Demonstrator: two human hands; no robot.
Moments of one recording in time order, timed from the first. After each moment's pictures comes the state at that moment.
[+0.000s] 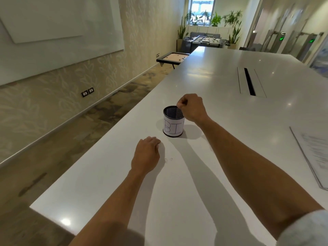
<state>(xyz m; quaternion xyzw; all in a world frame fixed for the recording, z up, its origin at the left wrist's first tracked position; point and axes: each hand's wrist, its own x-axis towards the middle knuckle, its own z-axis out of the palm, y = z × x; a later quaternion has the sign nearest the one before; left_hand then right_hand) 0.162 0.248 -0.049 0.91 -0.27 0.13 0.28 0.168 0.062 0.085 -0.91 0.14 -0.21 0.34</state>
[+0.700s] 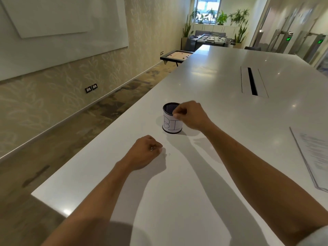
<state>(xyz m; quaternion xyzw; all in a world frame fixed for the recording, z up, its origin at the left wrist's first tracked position) 0.148 0.271 -0.026 0.88 -0.30 -0.05 0.37 0.131 0.062 0.073 -0.94 0.04 -0.14 0.30</state>
